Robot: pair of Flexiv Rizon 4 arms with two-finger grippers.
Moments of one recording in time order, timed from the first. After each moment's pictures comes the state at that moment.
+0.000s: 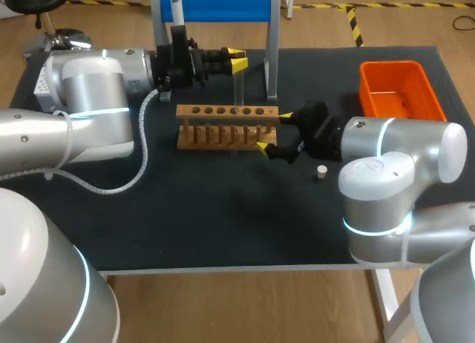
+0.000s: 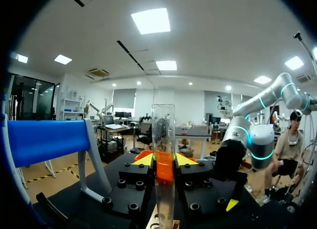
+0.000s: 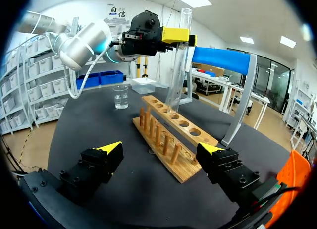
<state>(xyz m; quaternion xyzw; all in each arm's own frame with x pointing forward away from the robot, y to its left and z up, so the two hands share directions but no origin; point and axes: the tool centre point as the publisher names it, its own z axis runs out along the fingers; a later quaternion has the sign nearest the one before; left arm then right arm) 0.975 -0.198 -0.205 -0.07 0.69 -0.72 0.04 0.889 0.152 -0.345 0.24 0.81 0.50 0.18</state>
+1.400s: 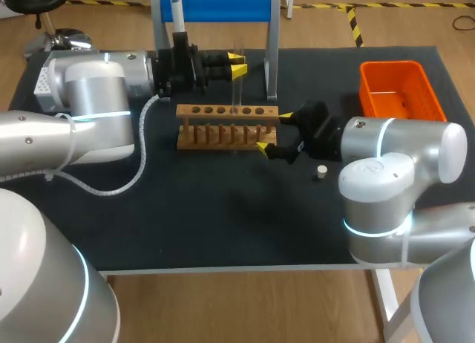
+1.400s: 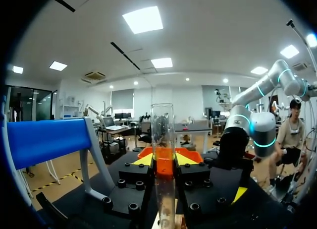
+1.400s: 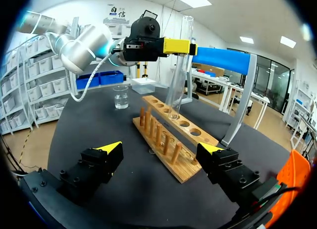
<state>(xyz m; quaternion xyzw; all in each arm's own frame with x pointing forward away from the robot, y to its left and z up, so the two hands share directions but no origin) 0.979 -0.198 -0.223 -0.05 0.70 -0.71 0.06 0.889 0.152 -0.344 0.24 0.81 0.50 0.18</state>
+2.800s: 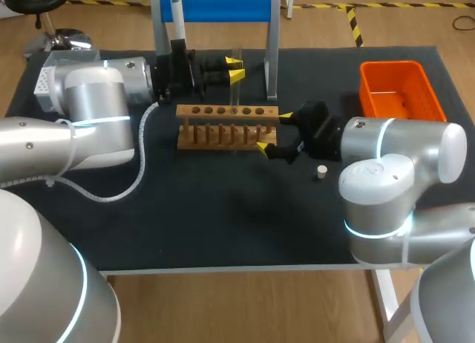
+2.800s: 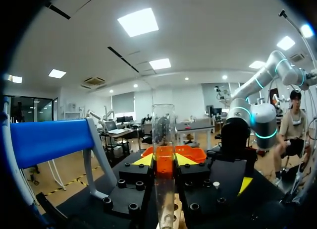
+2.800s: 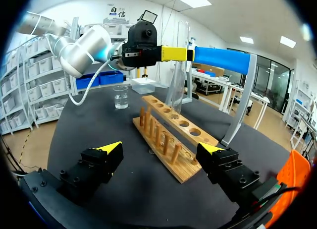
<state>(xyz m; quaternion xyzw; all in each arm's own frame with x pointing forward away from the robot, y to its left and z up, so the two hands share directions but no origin) 0.980 -0.193 -0.235 -0.03 0.70 -0.71 0.09 0.889 0.152 -0.345 0.24 0.81 0.50 0.18</state>
